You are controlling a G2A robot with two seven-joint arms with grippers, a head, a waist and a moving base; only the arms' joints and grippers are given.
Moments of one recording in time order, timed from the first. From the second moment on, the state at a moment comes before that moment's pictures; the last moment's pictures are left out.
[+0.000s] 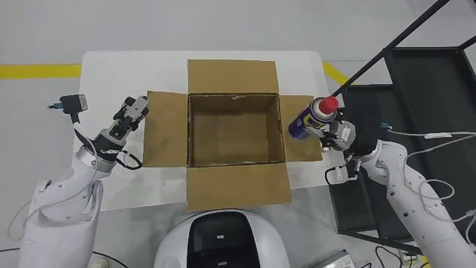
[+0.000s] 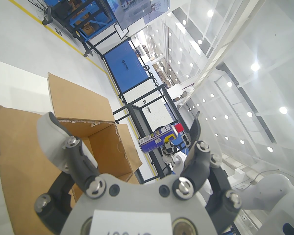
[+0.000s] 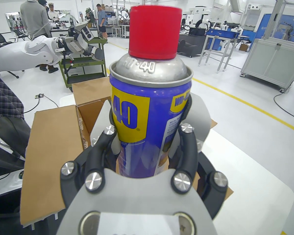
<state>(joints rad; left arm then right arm) 1.51 -1.20 -1.58 -1.90 0.02 -0.36 -0.50 -1.50 -0.84 1.46 -1.51 -1.30 -0.87 -0.80</state>
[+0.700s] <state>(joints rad) 1.51 -1.20 -1.58 -1.90 0.02 -0.36 -0.50 -1.68 -0.86 1.49 -1.26 -1.35 -0.69 -1.13</state>
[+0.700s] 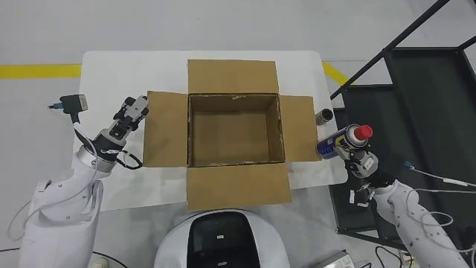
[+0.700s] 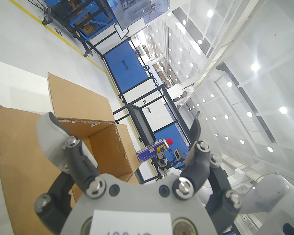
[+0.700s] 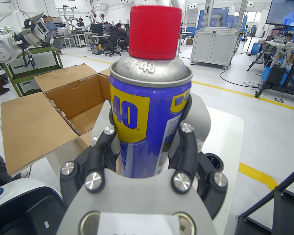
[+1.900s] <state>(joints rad) 1.51 -1.20 -1.58 -1.90 0.02 -0.36 -0.50 -1.66 -0.92 1.34 -0.97 -1.30 -0.48 -1.35</state>
